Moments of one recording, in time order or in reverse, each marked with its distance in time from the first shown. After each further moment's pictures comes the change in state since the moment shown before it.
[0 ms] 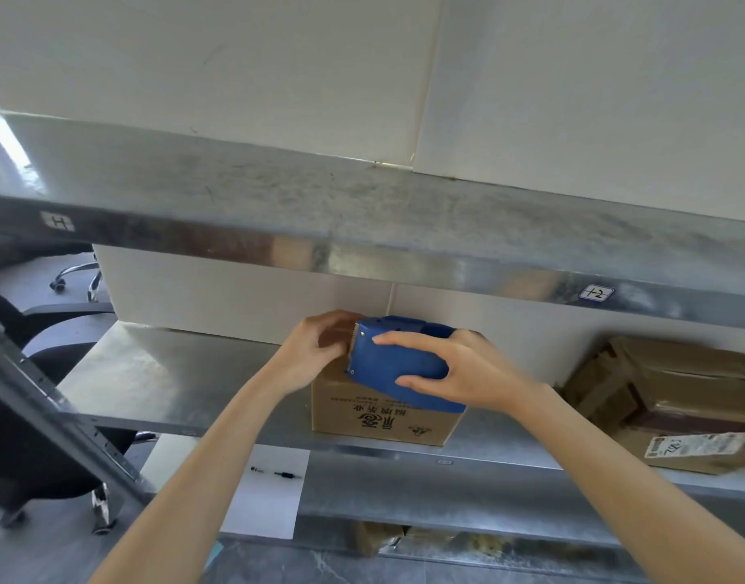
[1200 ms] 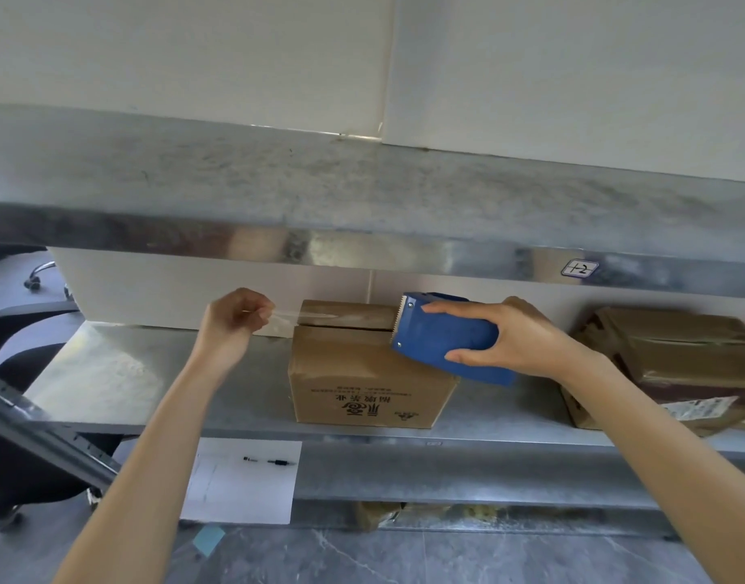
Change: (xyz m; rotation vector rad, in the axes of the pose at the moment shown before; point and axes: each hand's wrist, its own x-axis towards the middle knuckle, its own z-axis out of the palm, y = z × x) left_hand 0.004 -0.039 -0.038 -0.073 0.426 -0.234; right_hand -0.036 0.068 -0.027 0.183 -0.179 0.300
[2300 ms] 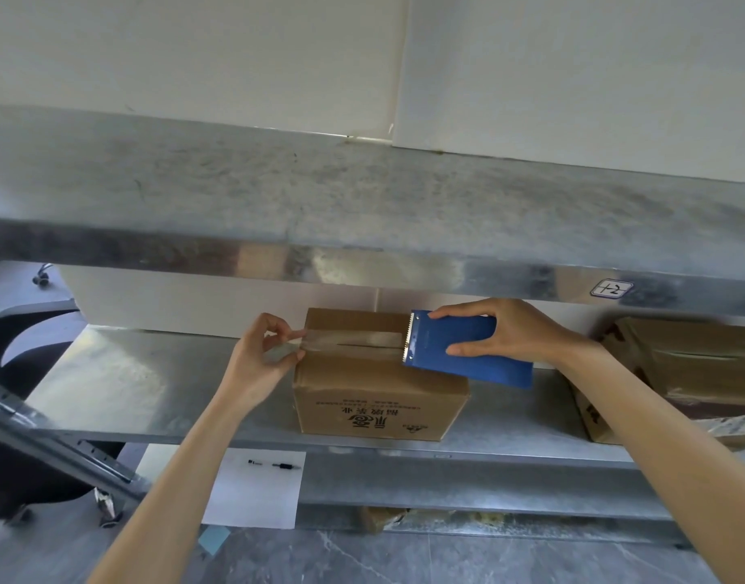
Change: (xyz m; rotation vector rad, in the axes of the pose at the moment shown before) left_hand -0.012 -0.031 0.020 0.087 -0.133 -0.035; right_hand 0.037 0.014 0.001 0.284 -0.120 0.181
